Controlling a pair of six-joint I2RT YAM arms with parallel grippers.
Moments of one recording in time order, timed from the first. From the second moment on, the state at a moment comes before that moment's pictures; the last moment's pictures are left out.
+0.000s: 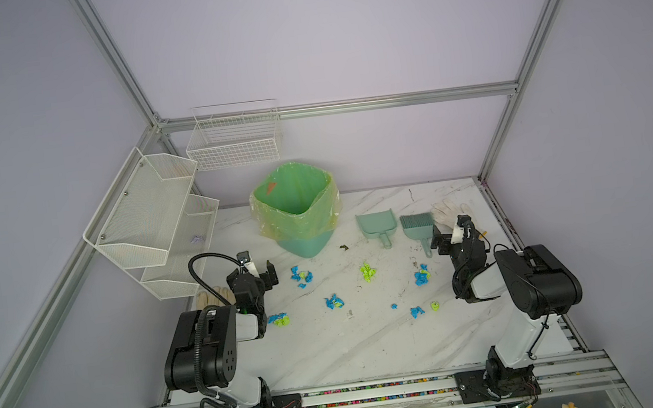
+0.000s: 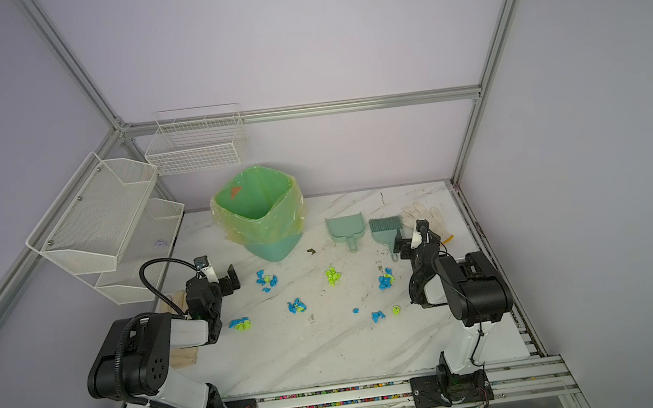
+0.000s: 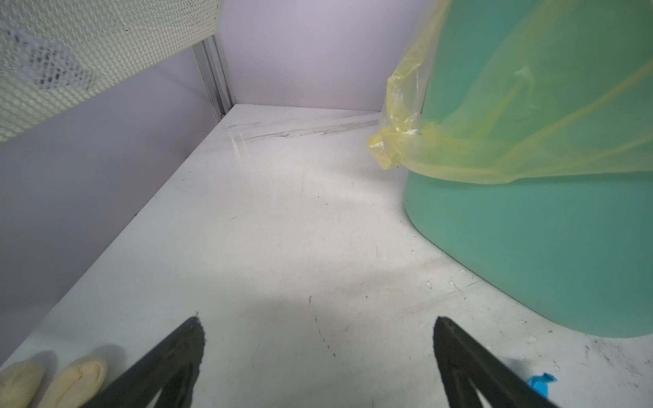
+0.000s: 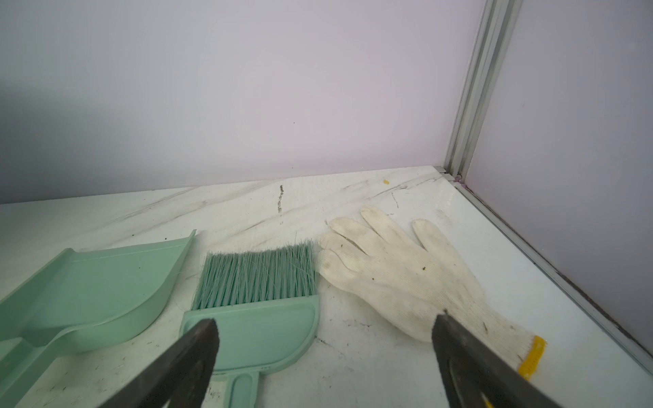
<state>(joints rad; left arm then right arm) 0.03 1.58 0.37 0.92 -0.19 -0.02 0.07 1.79 0.46 1.22 0.13 0.06</state>
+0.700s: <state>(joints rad) 0.03 1.58 0.37 0.92 -0.19 -0.02 0.07 1.76 0.46 1.19 0.15 0.06</state>
